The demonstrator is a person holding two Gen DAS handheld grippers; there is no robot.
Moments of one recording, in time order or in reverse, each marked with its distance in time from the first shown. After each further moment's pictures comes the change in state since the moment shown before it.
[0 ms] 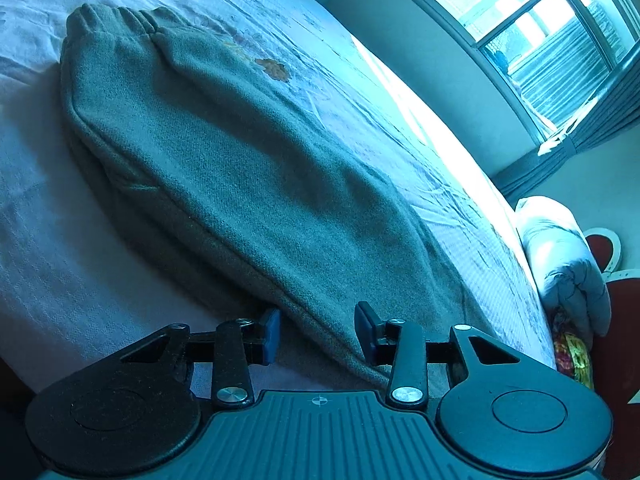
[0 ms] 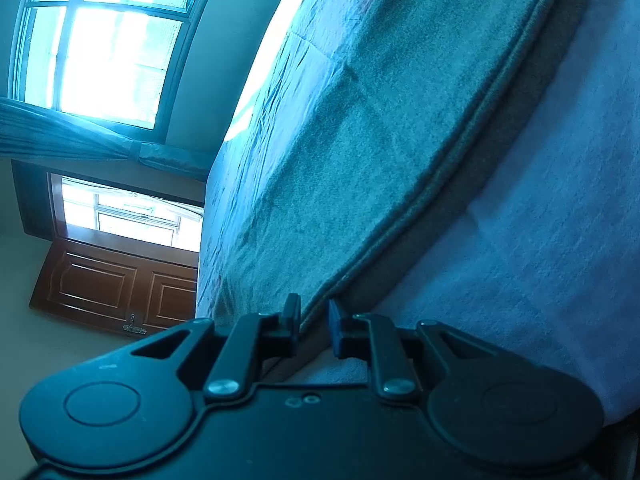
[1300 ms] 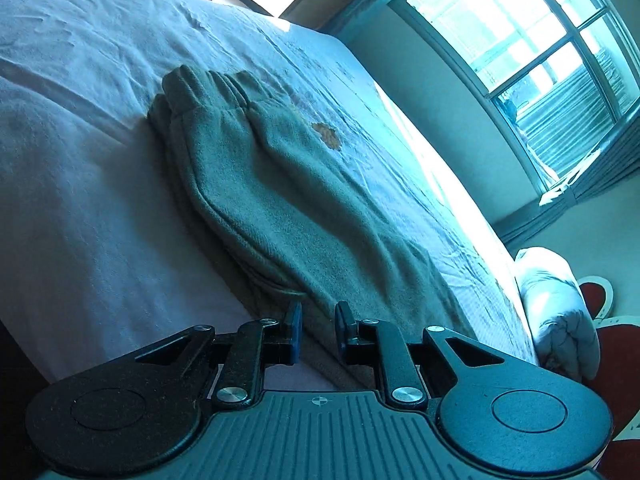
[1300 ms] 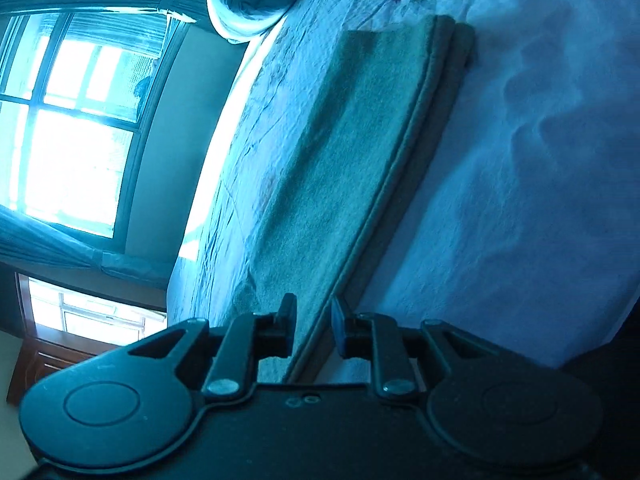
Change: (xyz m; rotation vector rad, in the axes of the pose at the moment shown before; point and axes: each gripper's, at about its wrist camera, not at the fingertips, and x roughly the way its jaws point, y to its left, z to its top) left arm -0.046 0.072 0.044 -0.066 -0.102 -0.002; right arm -0.130 -0.057 0.059 0.116 -0.324 -0.147
